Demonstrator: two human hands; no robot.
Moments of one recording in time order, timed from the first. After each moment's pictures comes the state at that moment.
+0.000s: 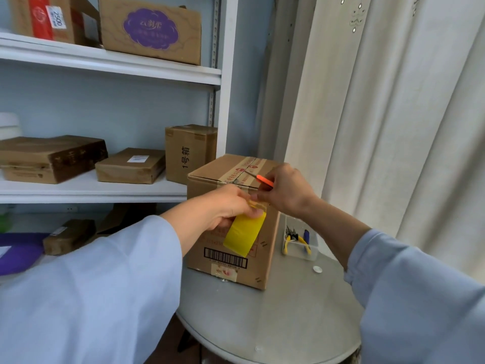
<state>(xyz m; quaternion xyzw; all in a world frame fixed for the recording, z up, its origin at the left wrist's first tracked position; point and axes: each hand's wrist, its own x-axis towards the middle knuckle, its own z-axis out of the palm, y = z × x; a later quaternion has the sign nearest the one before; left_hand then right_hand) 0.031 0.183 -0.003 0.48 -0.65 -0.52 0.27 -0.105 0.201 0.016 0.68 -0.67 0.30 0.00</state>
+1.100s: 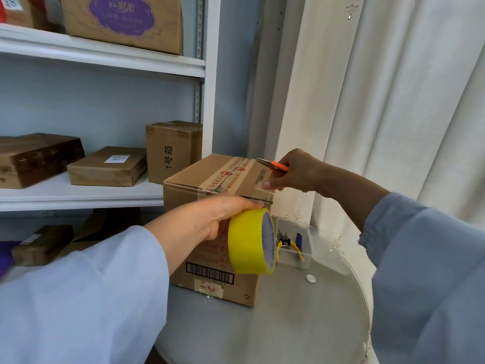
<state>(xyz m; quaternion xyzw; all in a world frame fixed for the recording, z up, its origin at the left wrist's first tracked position) -0.002 0.152 -0.008 0.47 -0.57 -0.61 0.28 -0.159 0.168 0.057 0.69 -0.66 0.23 -0.15</state>
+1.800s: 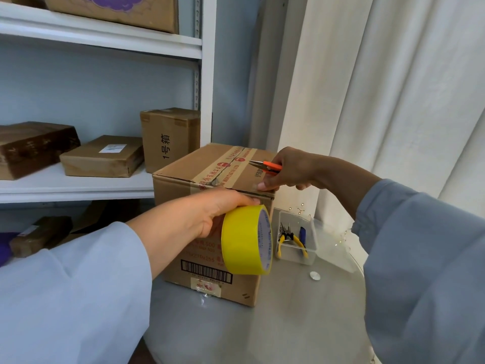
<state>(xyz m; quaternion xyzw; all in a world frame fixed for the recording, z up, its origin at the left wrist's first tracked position) -0.006 0.130 -0.015 0.48 -0.57 -0.61 0.25 -0.168 0.127 0.046 0.69 -0.67 0.15 -0.22</state>
